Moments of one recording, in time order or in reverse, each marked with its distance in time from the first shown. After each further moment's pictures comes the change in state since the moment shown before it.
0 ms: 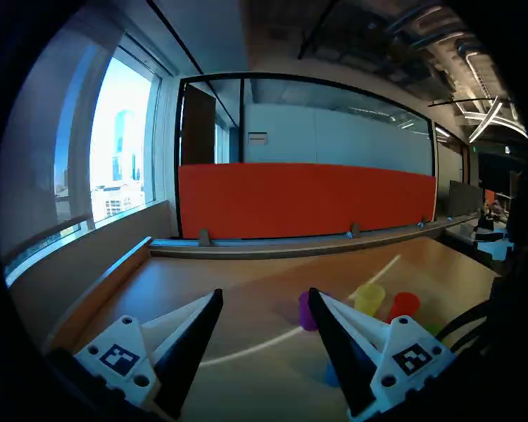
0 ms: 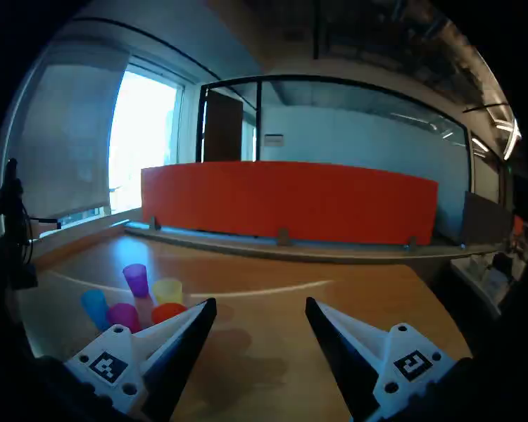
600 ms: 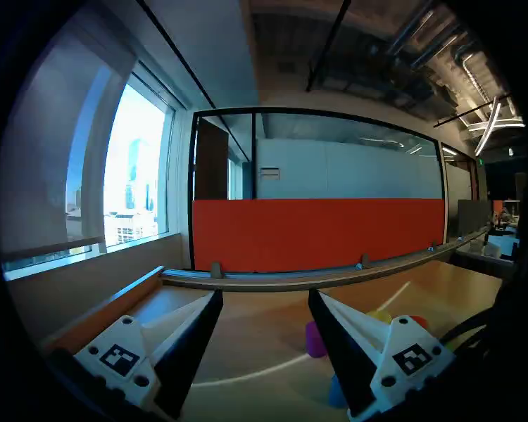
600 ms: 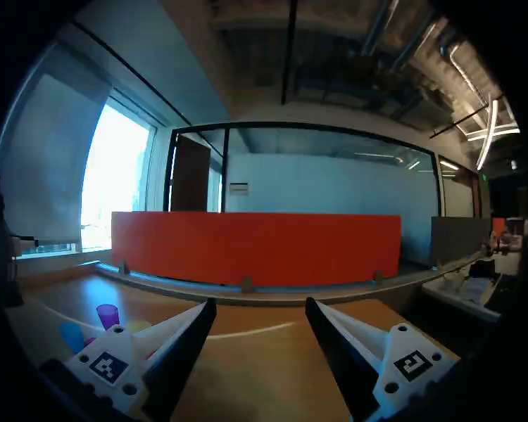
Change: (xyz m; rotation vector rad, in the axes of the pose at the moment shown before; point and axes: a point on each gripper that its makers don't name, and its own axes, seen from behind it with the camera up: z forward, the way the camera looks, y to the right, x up) left arm 0.028 -0.001 -0.011 0.072 0.177 0.006; right arm 0.040 0.042 -0.017 -0.162 0.227 0.016
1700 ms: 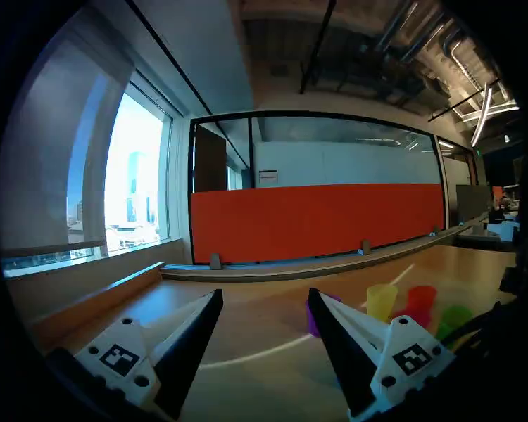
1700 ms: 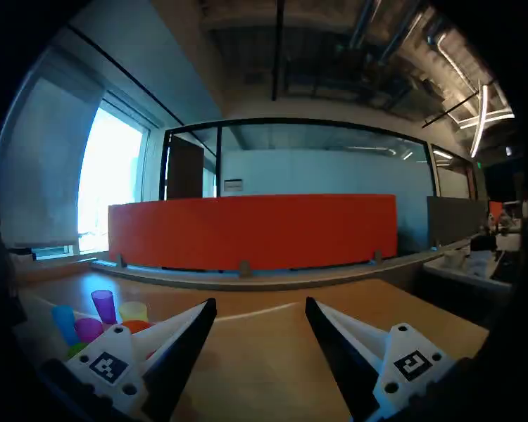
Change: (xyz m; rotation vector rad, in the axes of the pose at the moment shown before) left arm -0.078 0.012 -0.012 0.008 0.041 0.044; right arm -0.078 0.002 -0.005 -0.023 -0.003 0.041
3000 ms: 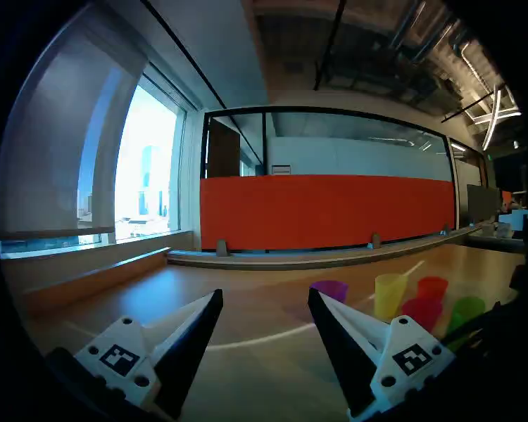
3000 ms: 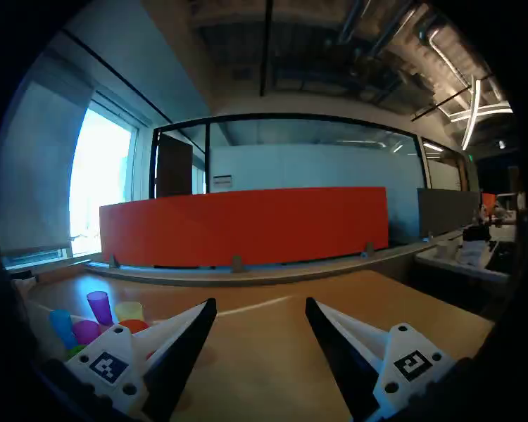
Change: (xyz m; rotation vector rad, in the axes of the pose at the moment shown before) left arm -0.041 0.009 0.009 0.066 -0.017 -0.033; right arm -0.001 0.002 -0.006 -0.048 -0.022 0.028
